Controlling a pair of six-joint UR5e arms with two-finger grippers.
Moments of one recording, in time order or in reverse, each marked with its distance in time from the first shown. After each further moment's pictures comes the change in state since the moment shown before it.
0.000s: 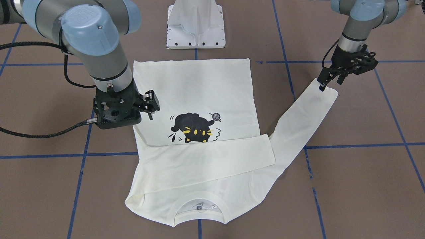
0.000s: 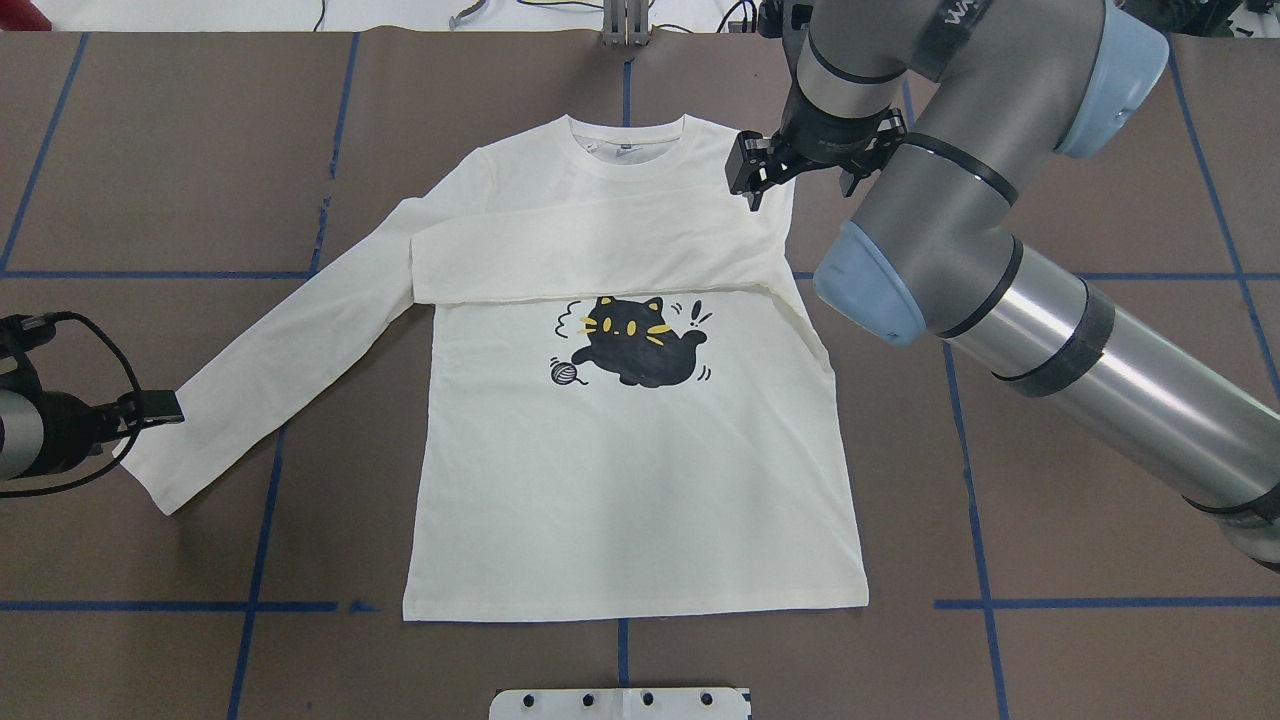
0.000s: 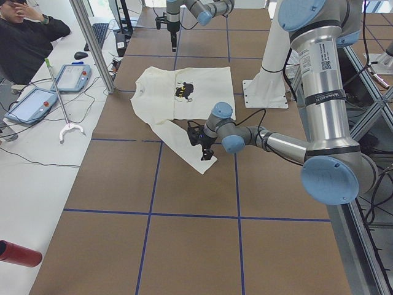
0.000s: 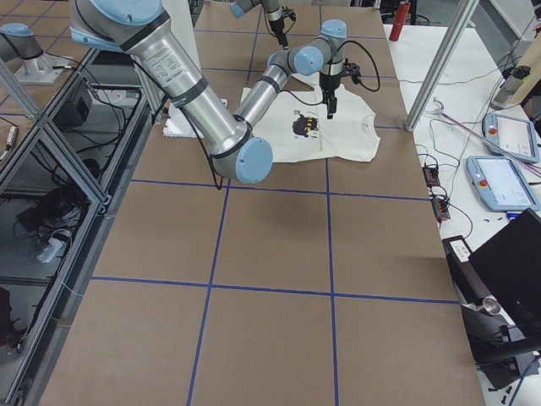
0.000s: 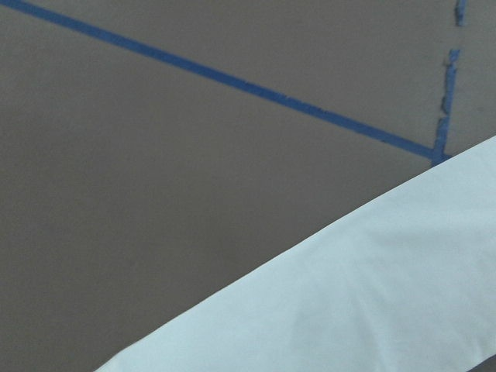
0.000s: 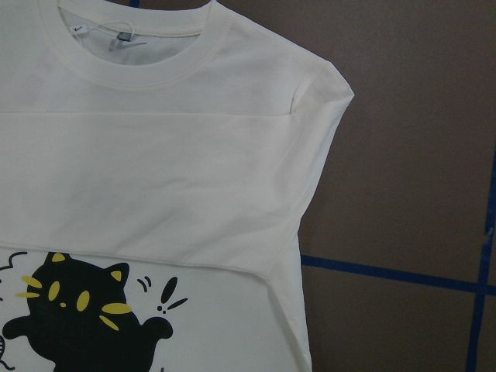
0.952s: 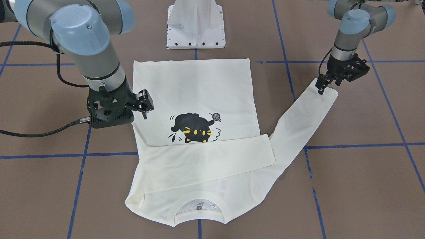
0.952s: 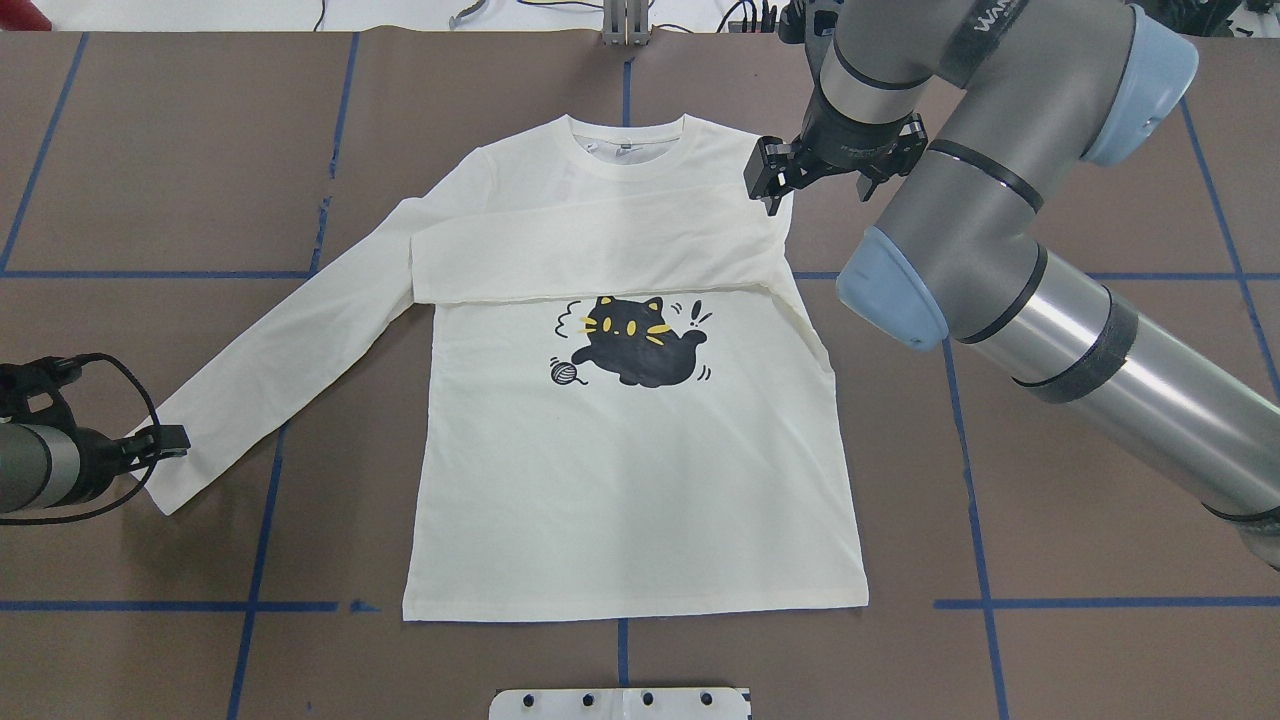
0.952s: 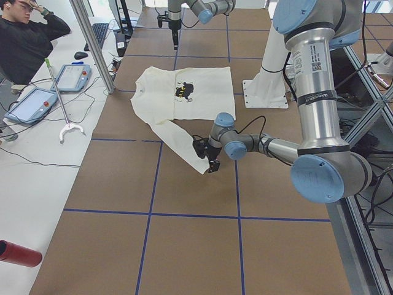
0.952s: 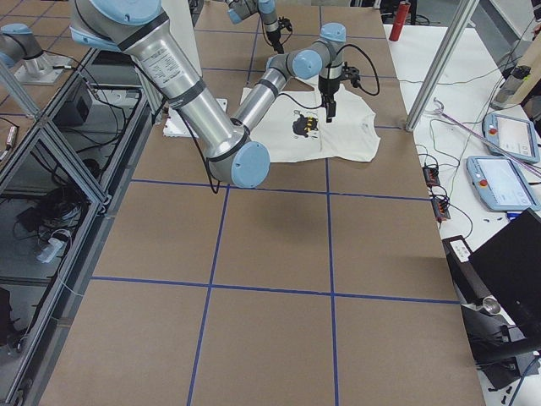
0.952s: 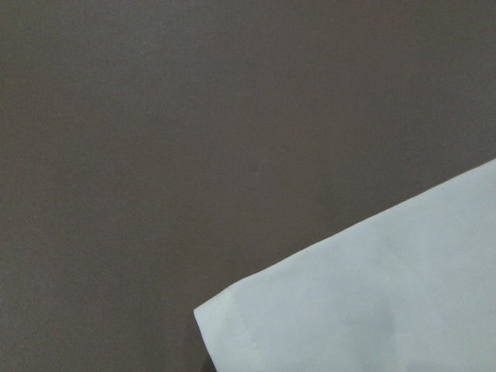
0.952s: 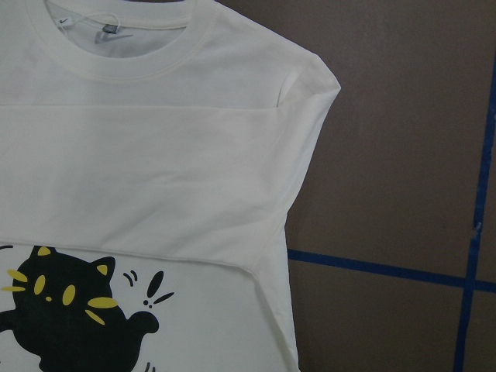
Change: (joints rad) left arm 0.059 -0.022 0.090 0.015 0.021 -0.071; right arm 0.004 -0.021 0.016 0.003 0.002 -0.005
